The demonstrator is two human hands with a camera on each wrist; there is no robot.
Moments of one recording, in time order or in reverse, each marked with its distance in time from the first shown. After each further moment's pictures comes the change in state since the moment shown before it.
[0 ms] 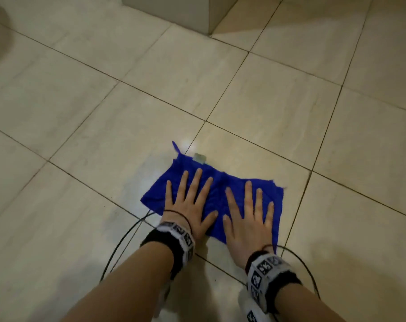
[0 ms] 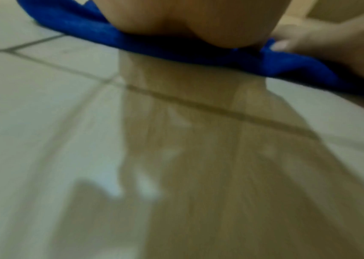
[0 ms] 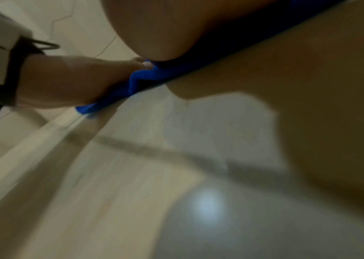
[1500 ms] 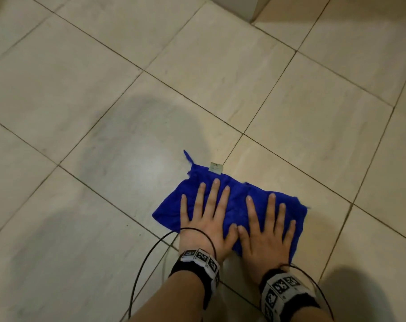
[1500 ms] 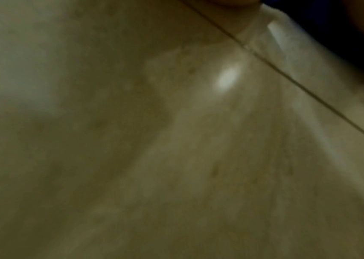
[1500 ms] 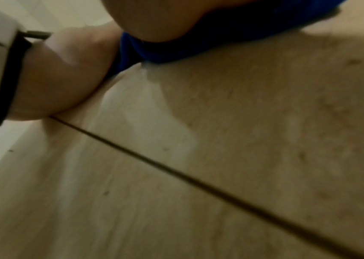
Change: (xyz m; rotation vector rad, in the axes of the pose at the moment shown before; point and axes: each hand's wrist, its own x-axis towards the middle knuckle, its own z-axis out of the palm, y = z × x) left_hand 0.011 -0.031 -0.002 -0.165 0.076 -0.103; right_hand 0.038 -0.040 0.004 -0.099 0.018 0.053
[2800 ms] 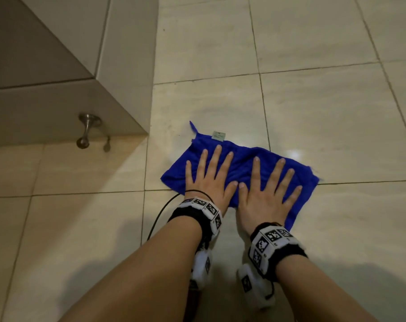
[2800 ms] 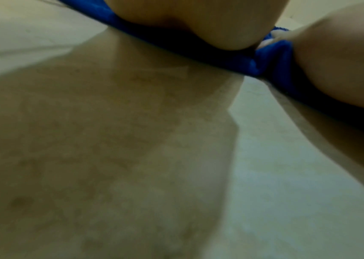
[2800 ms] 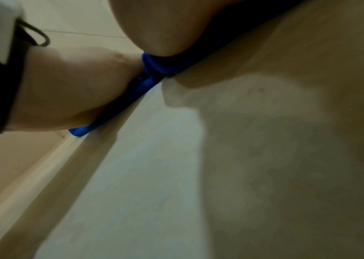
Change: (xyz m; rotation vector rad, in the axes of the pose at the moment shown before) left_hand -0.161 -0.073 0.041 -0.214 0.197 -0.958; right_hand -0.056 -0.136 0.026 -0.117 -0.070 -0.775
